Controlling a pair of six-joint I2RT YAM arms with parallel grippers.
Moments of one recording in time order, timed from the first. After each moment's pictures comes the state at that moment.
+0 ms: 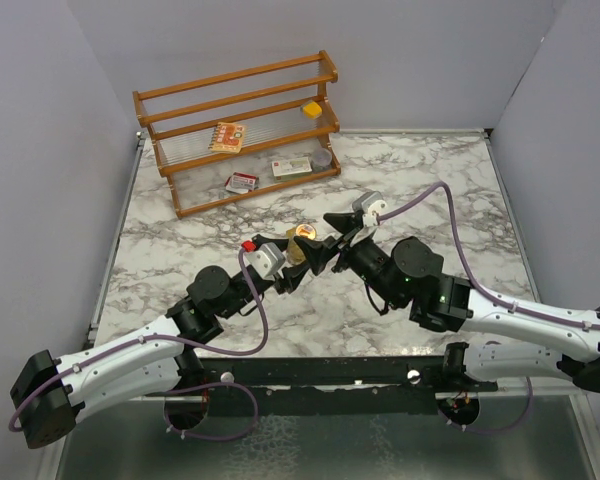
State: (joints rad) left arm -0.96 0.78 0.42 0.50 -0.03 0.07; right arm 1.24 1.05 0.95 0.20 0.49 0.05
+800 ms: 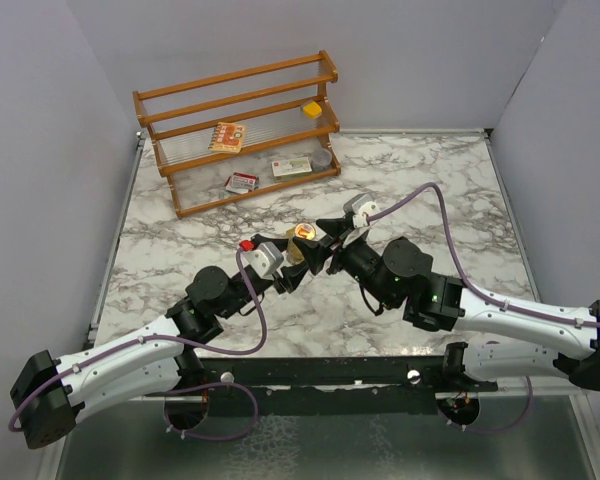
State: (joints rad) left arm -0.96 0.78 0.42 0.52 -0.03 0.05; right arm 1.24 1.08 0.94 0.20 0.49 0.07
